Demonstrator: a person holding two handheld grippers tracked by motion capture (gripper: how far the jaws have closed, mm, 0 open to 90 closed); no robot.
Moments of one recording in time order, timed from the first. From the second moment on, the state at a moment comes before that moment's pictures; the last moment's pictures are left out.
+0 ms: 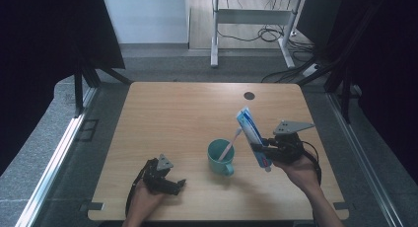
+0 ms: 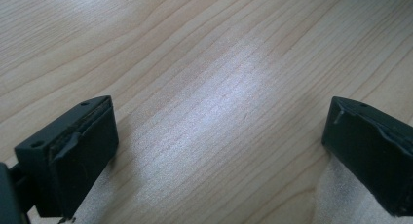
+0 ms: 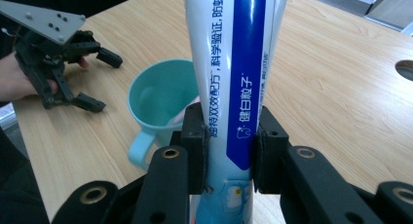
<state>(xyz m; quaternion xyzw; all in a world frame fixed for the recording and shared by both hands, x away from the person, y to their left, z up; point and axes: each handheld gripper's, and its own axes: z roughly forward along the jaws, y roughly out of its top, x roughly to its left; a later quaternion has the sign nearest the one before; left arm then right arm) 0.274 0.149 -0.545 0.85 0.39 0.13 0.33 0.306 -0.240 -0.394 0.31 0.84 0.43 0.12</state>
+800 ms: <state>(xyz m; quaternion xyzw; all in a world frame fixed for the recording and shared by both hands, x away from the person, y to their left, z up) 0.274 0.149 -0.545 0.85 0.39 0.13 0.33 0.318 -0.205 -0.382 0.30 0.83 0.46 0.11</state>
